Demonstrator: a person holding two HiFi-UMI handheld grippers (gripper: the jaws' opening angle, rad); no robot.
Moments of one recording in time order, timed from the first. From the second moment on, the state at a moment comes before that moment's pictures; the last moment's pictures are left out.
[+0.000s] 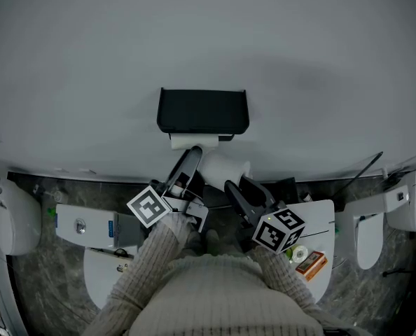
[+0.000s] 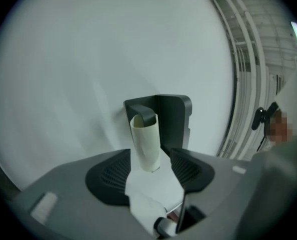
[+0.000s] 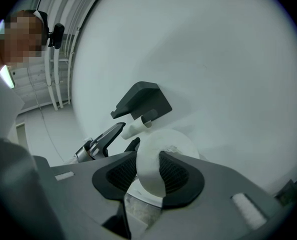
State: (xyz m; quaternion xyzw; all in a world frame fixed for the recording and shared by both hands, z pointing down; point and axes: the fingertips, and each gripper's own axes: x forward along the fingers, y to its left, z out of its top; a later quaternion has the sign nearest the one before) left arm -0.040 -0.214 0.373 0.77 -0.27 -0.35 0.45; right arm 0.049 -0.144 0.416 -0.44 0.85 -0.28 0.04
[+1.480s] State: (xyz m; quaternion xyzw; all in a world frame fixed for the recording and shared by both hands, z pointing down) left arm -0.032 -0.242 0.363 0.78 -0.25 -0.37 0.44; right arm 0.058 -0.165 0.423 -0.45 0.84 -0.28 0.04
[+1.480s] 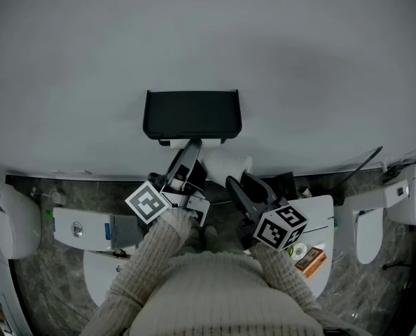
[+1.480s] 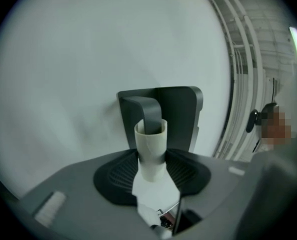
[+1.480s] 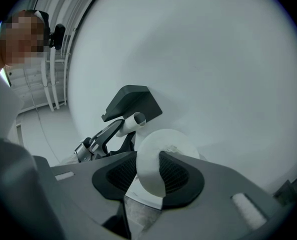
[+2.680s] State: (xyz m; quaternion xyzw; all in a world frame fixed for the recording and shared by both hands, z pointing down) left arm 0.072 -0.218 0.362 0.80 -0.16 -0.31 0.48; right arm 0.127 -0.150 0.423 -0.51 0.82 -0.27 0.04
